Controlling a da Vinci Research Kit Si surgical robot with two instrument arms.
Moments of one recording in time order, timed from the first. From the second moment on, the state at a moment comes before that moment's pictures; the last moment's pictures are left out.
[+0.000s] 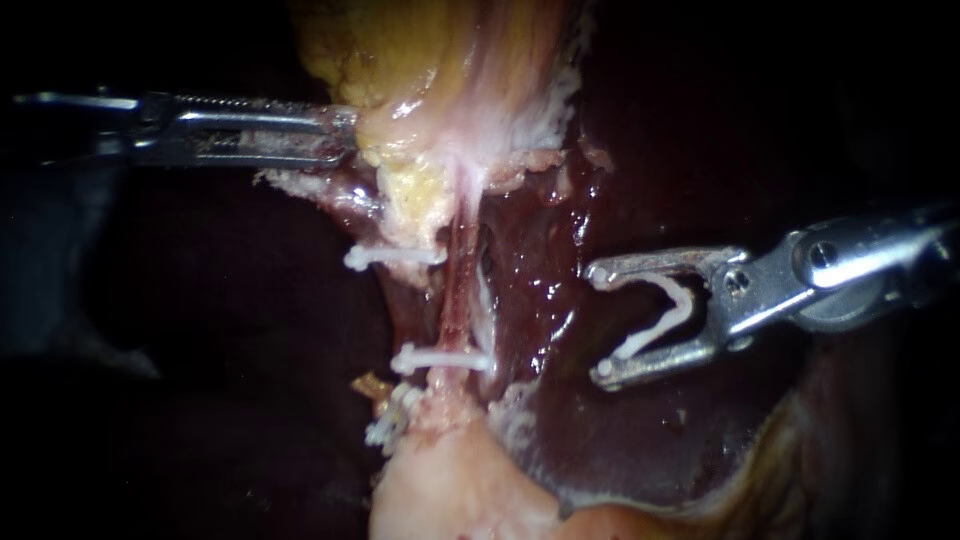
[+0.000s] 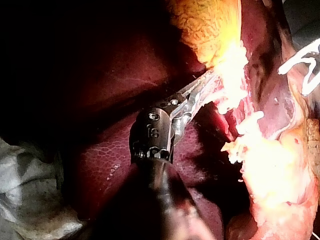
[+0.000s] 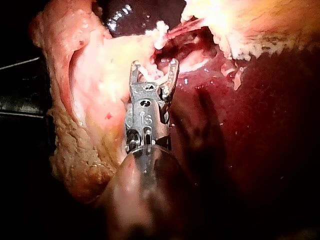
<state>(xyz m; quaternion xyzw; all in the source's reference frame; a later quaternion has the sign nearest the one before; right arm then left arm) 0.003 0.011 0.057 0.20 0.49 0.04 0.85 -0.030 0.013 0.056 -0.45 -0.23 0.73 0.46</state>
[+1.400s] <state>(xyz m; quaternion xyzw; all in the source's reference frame) 0.017 0.010 0.066 0.30 0.50 0.21 0.79 -0.025 0.015 0.049 -0.45 -0.23 0.72 0.48</state>
